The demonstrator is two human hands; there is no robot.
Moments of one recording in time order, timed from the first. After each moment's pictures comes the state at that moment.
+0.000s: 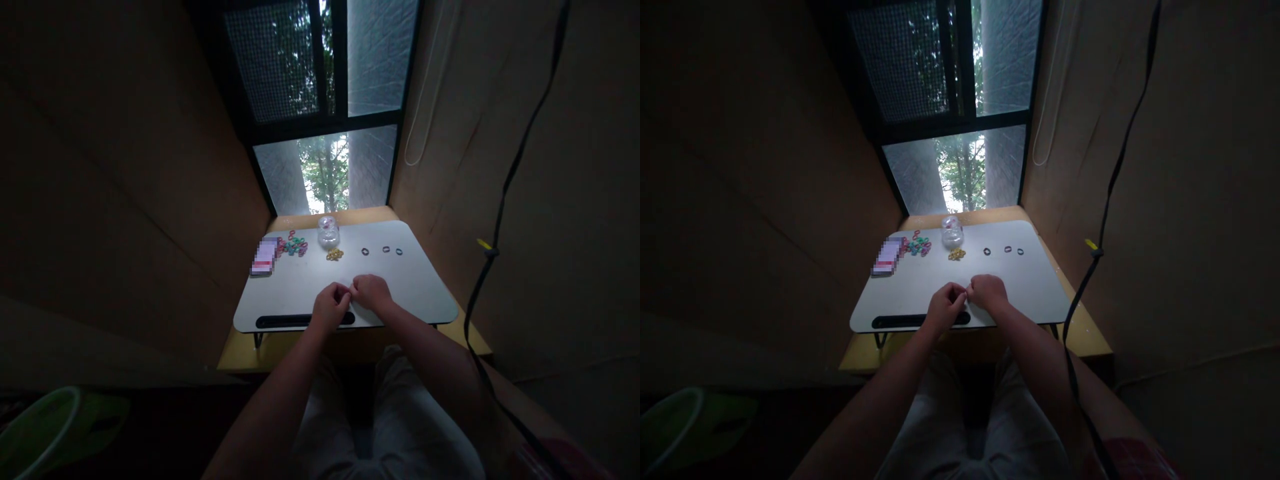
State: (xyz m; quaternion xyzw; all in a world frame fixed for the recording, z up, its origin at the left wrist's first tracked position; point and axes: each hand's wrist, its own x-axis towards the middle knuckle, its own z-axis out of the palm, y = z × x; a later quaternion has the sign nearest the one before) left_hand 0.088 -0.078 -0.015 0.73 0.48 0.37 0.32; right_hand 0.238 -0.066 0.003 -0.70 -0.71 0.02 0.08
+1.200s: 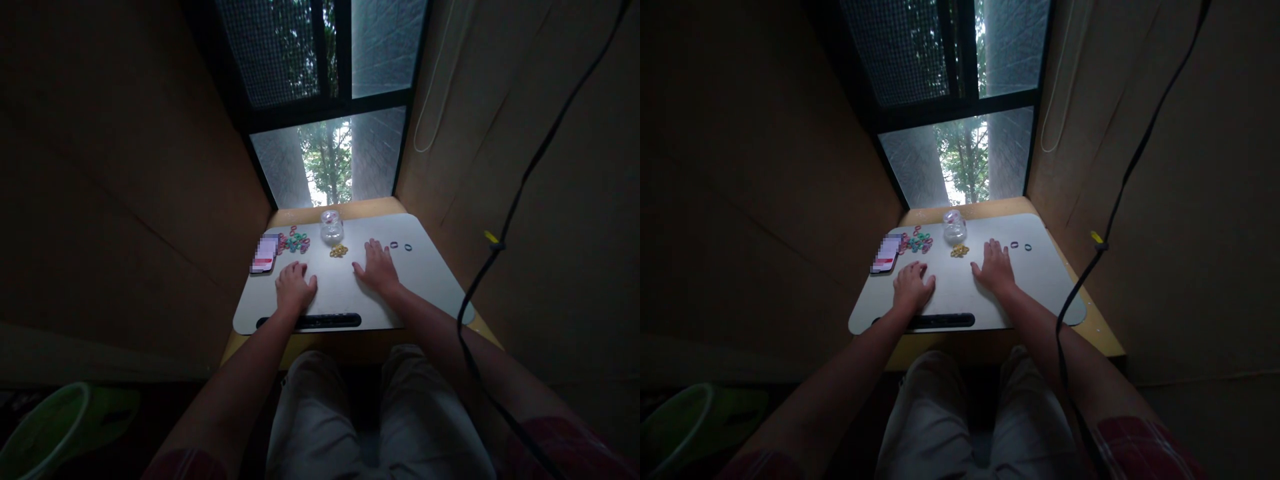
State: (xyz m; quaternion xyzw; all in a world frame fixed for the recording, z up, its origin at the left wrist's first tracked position) left_hand 0.020 -0.016 -0.004 0.72 0.67 0.20 0.02; right_hand 0.259 -0.009 -0.023 -0.69 -0.68 -0.05 0.21
